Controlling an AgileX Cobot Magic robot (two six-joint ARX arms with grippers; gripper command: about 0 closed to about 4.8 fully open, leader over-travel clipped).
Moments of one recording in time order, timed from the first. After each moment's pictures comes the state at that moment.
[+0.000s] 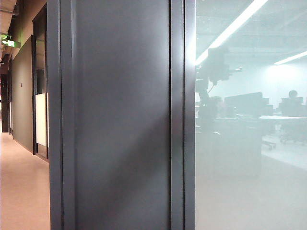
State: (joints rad) left arm 0.05 0.00 0.01 0.02 0.00 -0.13; right arm 0.12 0.55 0.53 -0.22 -0.05 -0.07
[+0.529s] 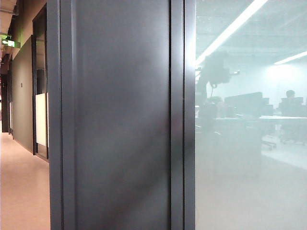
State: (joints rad) left arm 0.05 0.00 0.01 0.02 0.00 -0.13; right arm 0.12 0.18 0.47 -0.48 0.15 -0.08
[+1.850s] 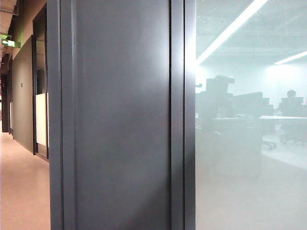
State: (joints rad) left arm 0.05 0.00 0.01 0.02 0.00 -0.13; right arm 0.03 0.00 0.01 -0.08 0.05 0.11
